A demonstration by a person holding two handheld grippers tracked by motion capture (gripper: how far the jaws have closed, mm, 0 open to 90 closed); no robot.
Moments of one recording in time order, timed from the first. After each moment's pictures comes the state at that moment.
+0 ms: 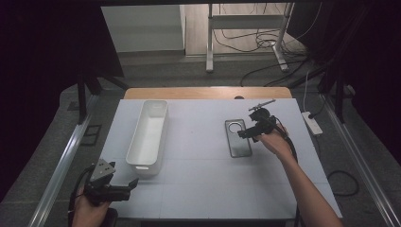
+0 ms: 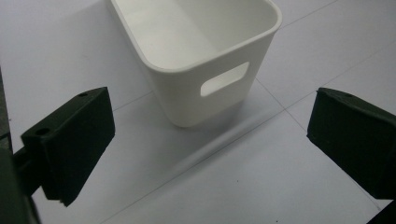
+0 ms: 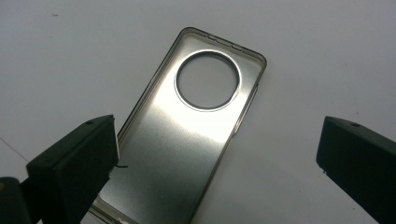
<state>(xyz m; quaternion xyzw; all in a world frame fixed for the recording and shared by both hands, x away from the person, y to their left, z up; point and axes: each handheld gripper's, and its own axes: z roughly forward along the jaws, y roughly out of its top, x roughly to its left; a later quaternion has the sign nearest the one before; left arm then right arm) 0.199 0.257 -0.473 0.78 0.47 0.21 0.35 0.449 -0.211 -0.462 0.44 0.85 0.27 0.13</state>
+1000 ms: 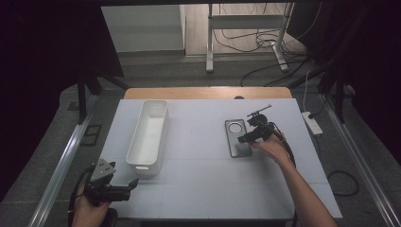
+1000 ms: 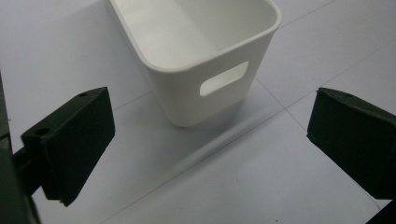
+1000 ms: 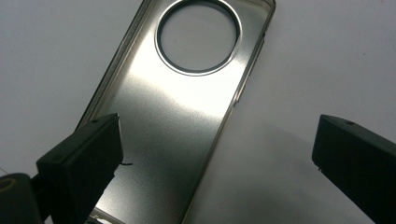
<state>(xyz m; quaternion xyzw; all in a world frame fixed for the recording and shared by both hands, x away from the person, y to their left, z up) 0.199 0.257 -0.473 0.79 0.47 0.21 0.35 0.453 -0.213 -0.494 0.47 0.84 0.23 0.11</state>
